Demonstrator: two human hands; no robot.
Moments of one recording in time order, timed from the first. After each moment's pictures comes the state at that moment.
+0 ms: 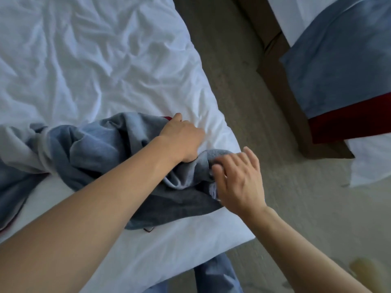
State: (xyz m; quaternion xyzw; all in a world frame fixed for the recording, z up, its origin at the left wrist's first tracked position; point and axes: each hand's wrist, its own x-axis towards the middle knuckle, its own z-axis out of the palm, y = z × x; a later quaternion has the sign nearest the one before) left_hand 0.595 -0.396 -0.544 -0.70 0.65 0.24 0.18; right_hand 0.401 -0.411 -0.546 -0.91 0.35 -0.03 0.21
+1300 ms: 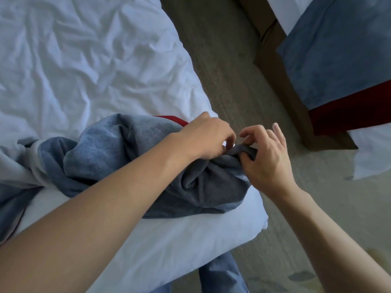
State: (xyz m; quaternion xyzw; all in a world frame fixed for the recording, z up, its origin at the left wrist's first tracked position) left_hand 0.565 -0.445 -0.538 -0.66 0.68 0.32 0.00; right_hand 0.390 -0.485 -0.525 -0.88 0.40 -0.02 0.27
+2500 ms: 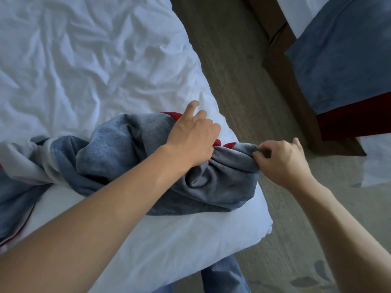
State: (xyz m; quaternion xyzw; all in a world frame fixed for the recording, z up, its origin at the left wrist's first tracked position) left_hand 0.584 -0.415 -0.530 -0.71 0.68 0.12 0.09; right_hand 0.382 -0.516 -0.541 -0.84 0.46 0.15 0.24
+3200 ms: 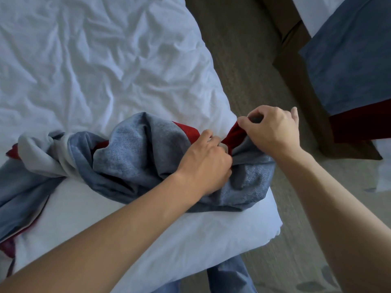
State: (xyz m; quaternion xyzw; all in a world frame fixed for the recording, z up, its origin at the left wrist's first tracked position) left_hand 0.548 -0.373 -0.523 -0.69 0.70 0.13 0.09; right_hand 0.456 -0.526 -0.545 -0.84 0.49 0.04 0.24
